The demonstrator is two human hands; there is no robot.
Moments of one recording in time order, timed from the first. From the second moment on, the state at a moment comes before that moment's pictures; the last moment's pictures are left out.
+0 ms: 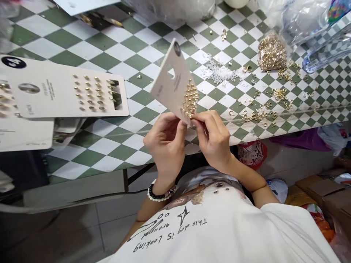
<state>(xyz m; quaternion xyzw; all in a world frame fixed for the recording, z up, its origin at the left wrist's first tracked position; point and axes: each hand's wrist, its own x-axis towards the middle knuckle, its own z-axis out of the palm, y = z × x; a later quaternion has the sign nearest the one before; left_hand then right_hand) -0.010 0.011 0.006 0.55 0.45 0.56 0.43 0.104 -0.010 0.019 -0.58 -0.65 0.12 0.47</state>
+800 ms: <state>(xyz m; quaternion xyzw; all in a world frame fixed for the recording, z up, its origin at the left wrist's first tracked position) -0.057 0.027 0.001 0.87 0.37 0.31 0.08 0.250 0.148 0.056 -0.64 -0.70 0.14 0.28</state>
